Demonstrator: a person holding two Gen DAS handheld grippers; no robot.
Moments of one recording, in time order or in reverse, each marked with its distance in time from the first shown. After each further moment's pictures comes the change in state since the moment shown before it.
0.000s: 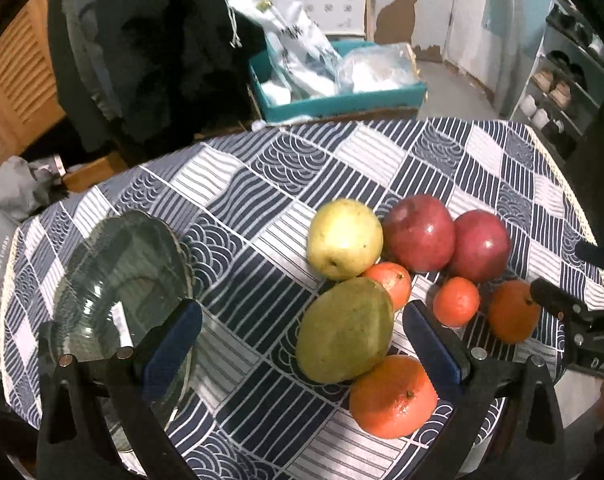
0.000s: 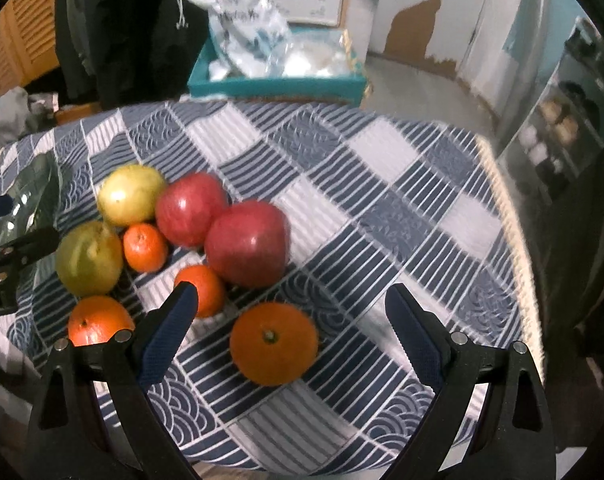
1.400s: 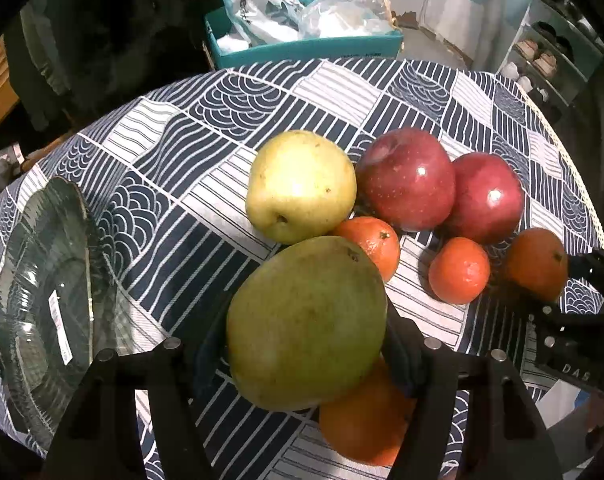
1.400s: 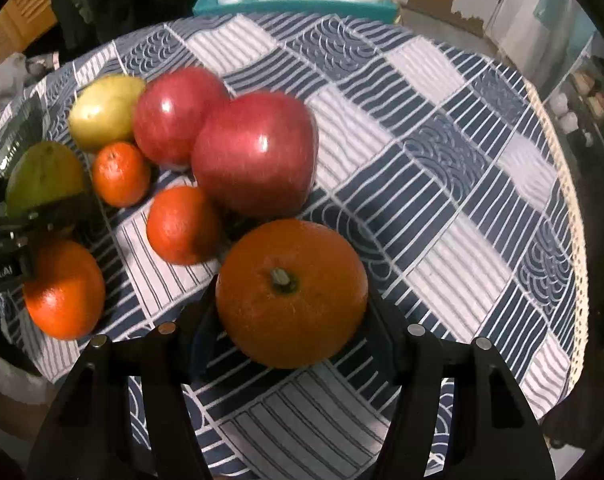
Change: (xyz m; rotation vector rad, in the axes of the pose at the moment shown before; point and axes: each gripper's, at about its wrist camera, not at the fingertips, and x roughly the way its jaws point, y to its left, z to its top) left arm 0.052 -0.020 -0.016 0.045 0.102 -0.103; right arm 0.060 0.010 -0.028 -0.021 0.156 0.047
